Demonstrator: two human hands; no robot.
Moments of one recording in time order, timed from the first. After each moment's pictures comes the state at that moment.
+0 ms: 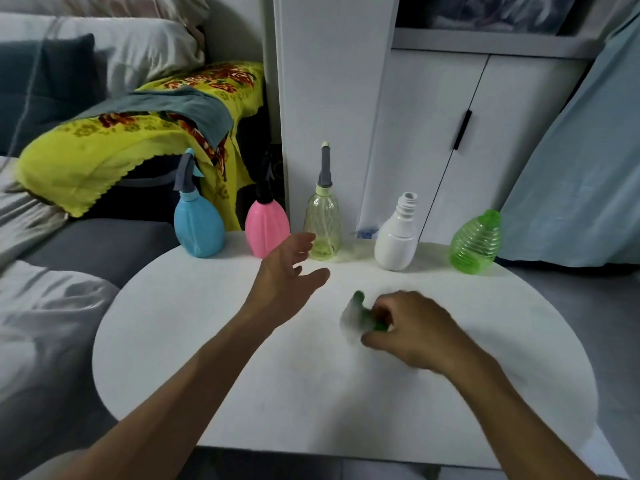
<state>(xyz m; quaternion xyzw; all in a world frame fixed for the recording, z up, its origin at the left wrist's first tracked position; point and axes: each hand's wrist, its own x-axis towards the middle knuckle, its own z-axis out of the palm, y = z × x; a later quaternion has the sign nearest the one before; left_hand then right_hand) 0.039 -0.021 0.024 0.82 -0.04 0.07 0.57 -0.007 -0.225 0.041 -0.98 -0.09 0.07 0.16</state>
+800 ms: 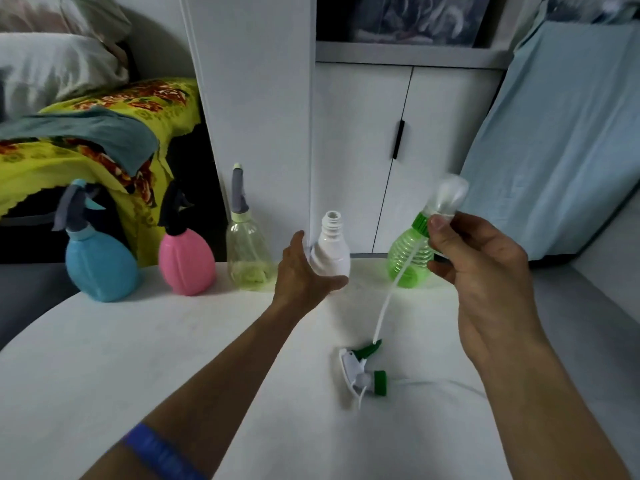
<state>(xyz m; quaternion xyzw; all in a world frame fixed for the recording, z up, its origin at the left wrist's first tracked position) 0.133 -0.161 -0.005 0.88 -0.04 0.05 0.48 0.012 -0.332 0.106 -0.63 0.10 -0.25 0.73</state>
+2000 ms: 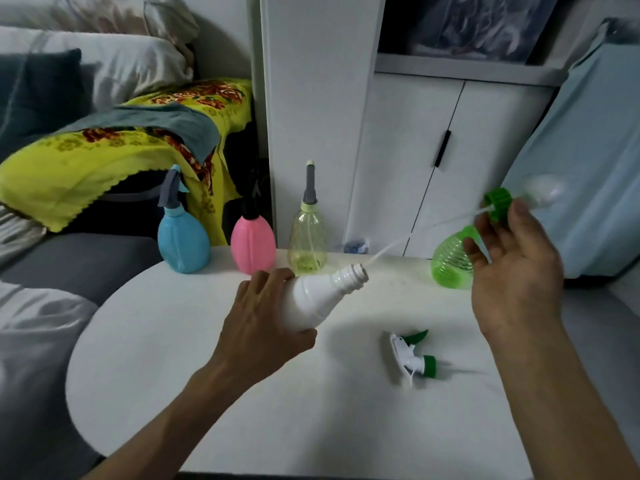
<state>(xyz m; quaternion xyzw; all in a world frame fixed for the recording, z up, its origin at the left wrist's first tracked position) -0.001 -0.016 0.020 0.93 -0.11 0.20 0.29 0.007 -0.282 0.115 -0.46 0.08 -0.26 0.85</state>
